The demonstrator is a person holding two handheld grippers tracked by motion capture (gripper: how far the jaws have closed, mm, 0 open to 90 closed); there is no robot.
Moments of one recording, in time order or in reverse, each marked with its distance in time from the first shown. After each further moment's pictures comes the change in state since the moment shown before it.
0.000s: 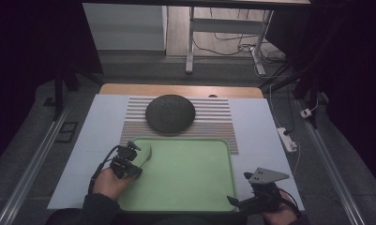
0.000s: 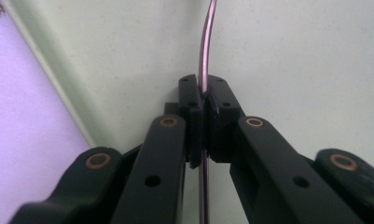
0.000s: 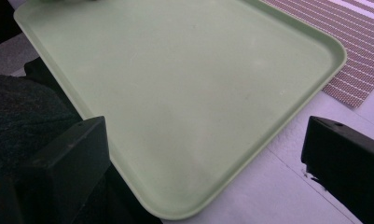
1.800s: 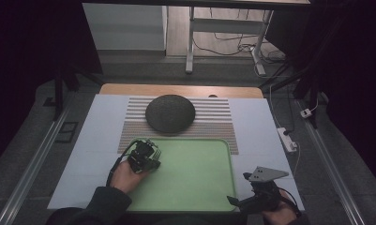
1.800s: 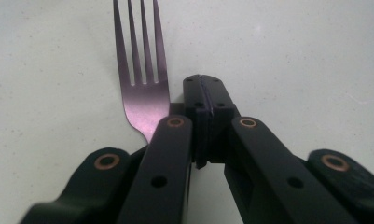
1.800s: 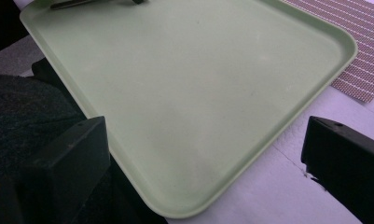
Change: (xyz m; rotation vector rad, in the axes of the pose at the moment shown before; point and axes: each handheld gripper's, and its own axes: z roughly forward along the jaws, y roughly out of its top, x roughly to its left) left arm -0.022 0.034 0.024 -0.120 -0.087 0.235; right arm -0.003 0.000 0.002 0.016 0.030 0.026
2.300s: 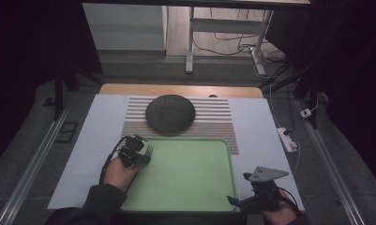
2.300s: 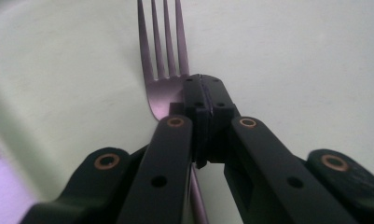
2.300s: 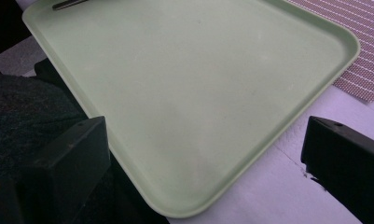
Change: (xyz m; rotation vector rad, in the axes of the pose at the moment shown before) left arm 0.033 -0.008 -0.013 -0.004 0.049 -0.123; right arm -0.001 0.000 0.000 -0.001 0.008 0.003
